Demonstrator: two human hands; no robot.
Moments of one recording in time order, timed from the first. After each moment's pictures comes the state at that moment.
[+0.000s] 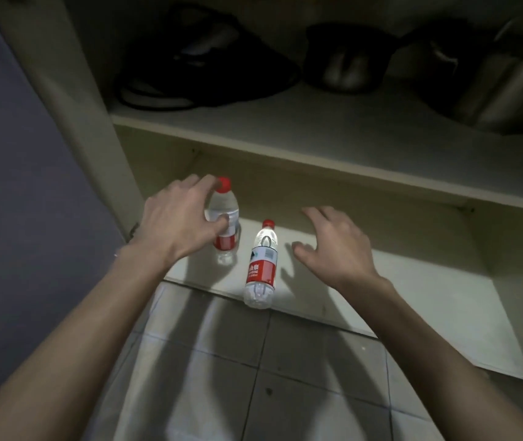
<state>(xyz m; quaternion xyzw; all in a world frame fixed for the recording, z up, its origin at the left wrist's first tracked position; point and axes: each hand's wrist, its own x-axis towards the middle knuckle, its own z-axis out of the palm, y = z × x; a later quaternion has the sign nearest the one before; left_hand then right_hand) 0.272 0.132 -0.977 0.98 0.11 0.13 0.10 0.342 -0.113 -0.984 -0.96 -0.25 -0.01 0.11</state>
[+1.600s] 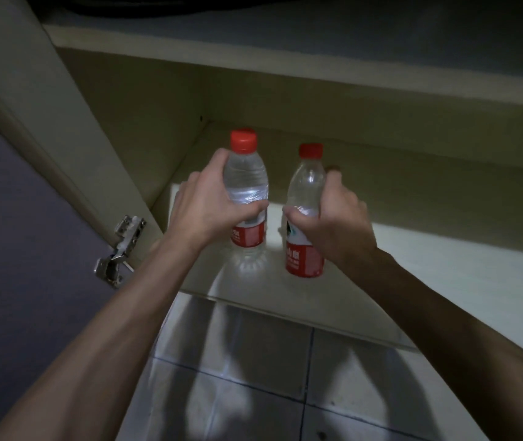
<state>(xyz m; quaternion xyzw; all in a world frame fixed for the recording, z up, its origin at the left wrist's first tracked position) 0.359 0.189 -1.094 0.91 0.16 0.15 0.35 0.424 -0.010 -1.112 -0.94 -0.18 -0.05 0.29</state>
